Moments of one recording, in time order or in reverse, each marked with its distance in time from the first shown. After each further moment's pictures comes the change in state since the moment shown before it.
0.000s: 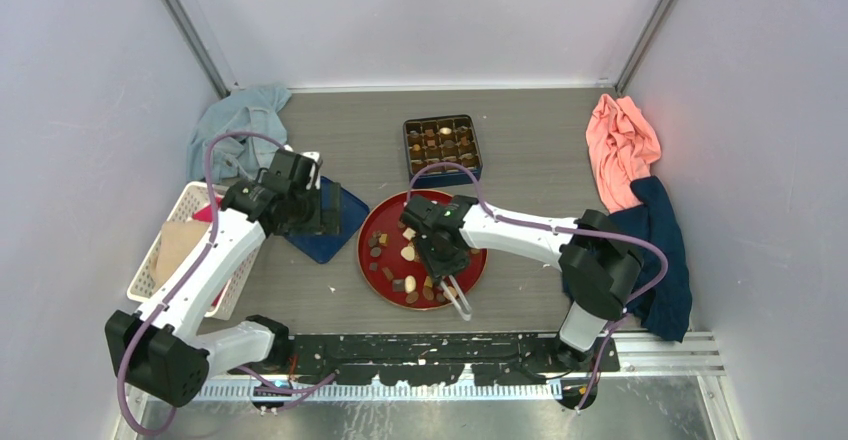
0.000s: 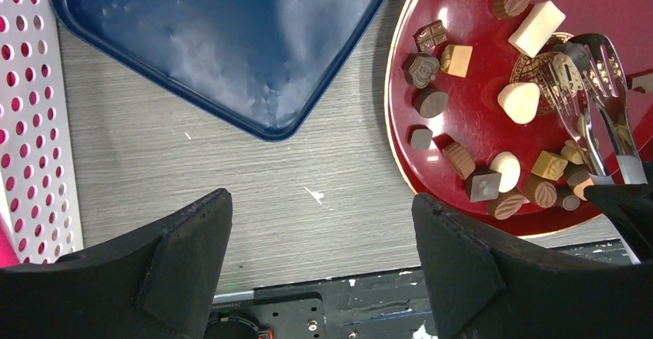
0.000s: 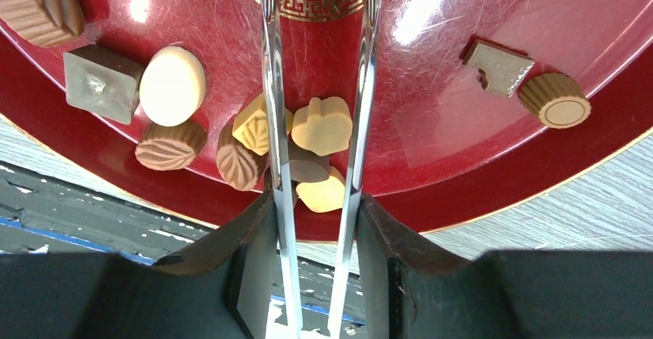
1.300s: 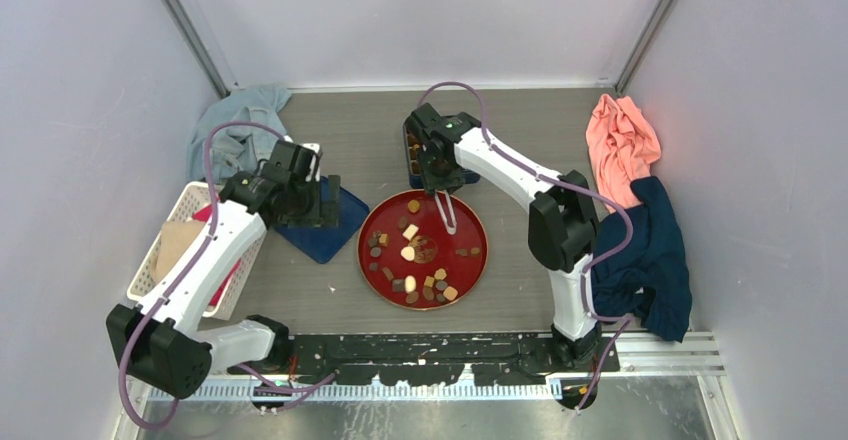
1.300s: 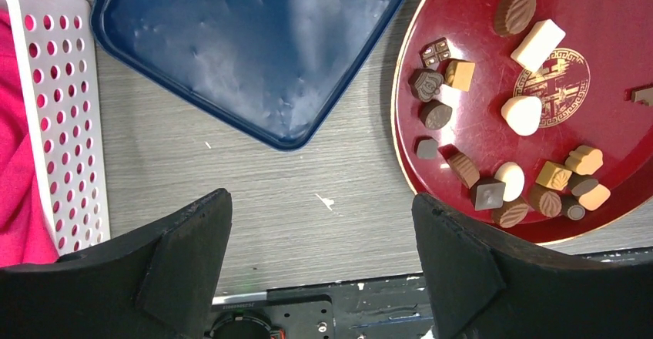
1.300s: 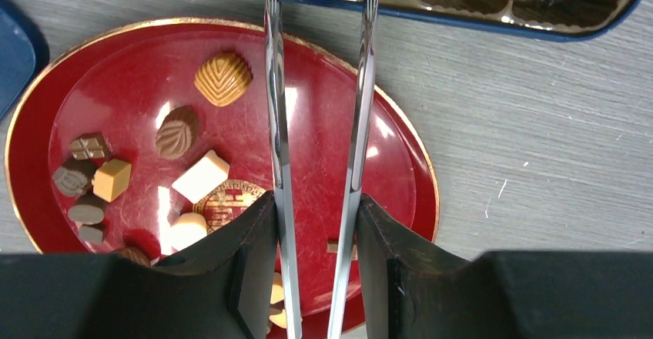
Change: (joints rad) left arm 0.000 0.041 0.076 -0.024 -0.037 0.026; right arm -0.300 0.321 0.639 -0.169 0.110 -0.114
